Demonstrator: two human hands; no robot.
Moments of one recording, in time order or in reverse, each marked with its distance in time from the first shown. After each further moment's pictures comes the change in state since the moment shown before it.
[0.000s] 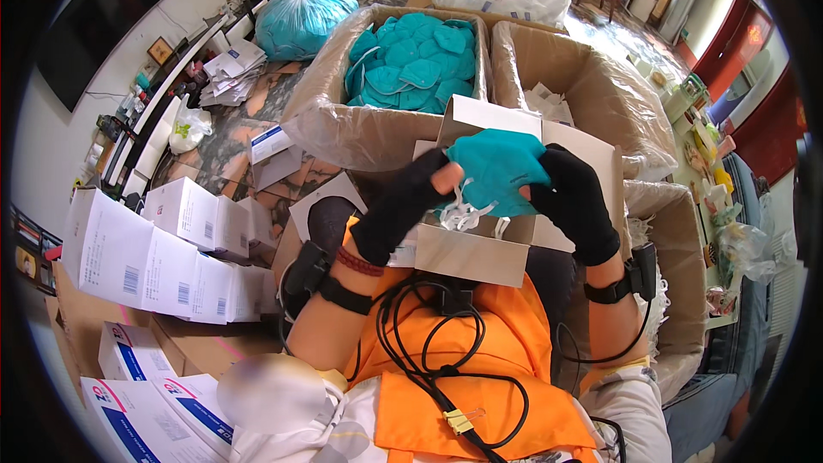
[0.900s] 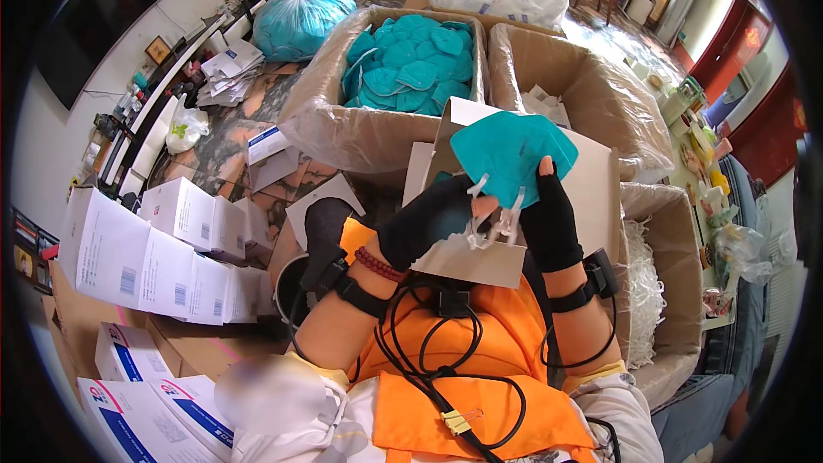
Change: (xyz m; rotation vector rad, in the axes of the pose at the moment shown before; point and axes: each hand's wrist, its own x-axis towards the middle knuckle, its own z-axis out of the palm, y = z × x) left_hand 0.002 0.002 0.034 0.130 -0.056 -0.212; right_hand -0.010 0.013 0.051 1.108 0.293 0.404
